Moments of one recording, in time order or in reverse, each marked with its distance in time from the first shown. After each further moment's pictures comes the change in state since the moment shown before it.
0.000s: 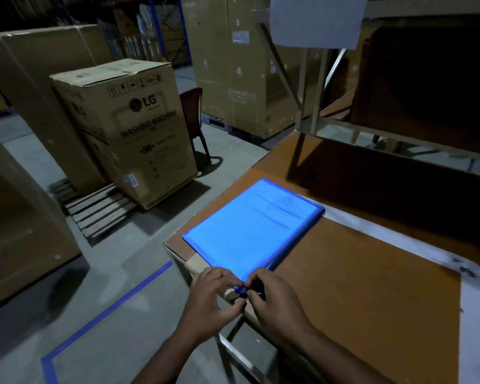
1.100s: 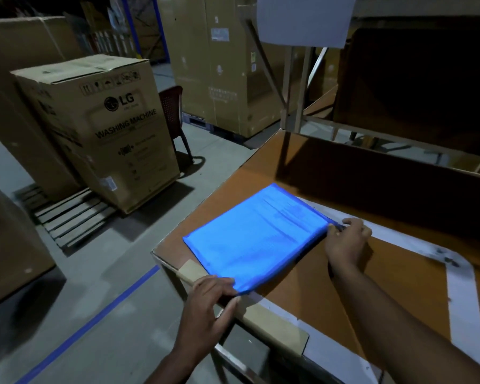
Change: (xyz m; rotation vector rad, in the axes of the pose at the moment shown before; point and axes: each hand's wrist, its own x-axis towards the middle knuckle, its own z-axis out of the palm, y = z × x) left_hand -0.003 -0.002 0.004 -0.115 0.129 0.117; right_hand 0.078 0.085 -0.102 -0.034 0.810 0.645
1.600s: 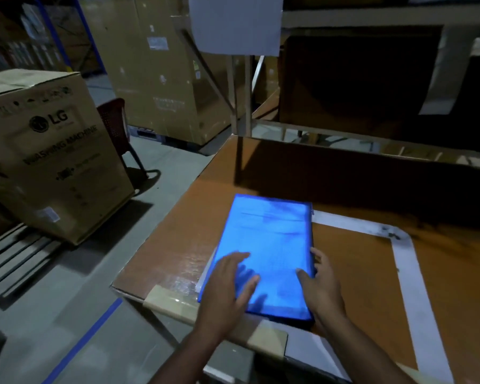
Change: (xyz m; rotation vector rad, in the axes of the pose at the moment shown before) left_hand 0.066 0.035 0.062 -0.151 -0.210 0.061; right_hand -0.079 0.039 -0.048 0.269 -0.226 0.159
